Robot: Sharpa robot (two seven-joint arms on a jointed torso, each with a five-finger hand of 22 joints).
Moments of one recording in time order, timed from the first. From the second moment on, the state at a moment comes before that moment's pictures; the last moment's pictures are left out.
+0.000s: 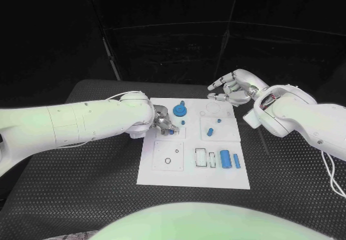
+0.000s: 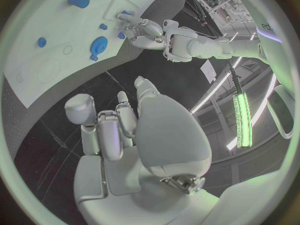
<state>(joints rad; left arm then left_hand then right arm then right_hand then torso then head) 1.28 -0.62 -0.23 1.36 -1.07 0.10 -0.51 0.77 0.01 0.35 0.19 0.05 1.01 -0.01 0.70 0.72 1.40 -0.07 1.23 1.10 1.46 -0.11 1.57 1.31 0.05 1.47 0.01 1.43 1.31 1.12 -0.81 0.12 1.53 -1.04 -0.30 -0.01 1.44 -0.06 0.01 0.24 0.35 0.91 0.16 0.17 0.07 1.35 0.08 1.32 1.25 1.47 0.00 1.48 1.31 0.12 1.23 0.11 1.29 0.92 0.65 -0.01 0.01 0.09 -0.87</state>
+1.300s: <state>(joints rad) 1.40 -0.68 -0.13 1.37 -1.02 0.13 -0.51 1.01 -0.01 0.21 0.11 0.05 0.84 0.09 0.51 0.61 1.22 0.01 1.03 0.82 1.46 -0.06 1.57 1.31 0.07 1.38 0.04 1.29 1.17 1.11 -0.81 0.12 1.51 -1.04 -0.30 -0.01 1.44 -0.05 0.01 0.24 0.35 0.91 0.16 0.17 0.07 1.35 0.08 1.32 1.25 1.47 0.00 1.48 1.31 0.12 1.23 0.11 1.29 0.92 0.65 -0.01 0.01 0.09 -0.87</state>
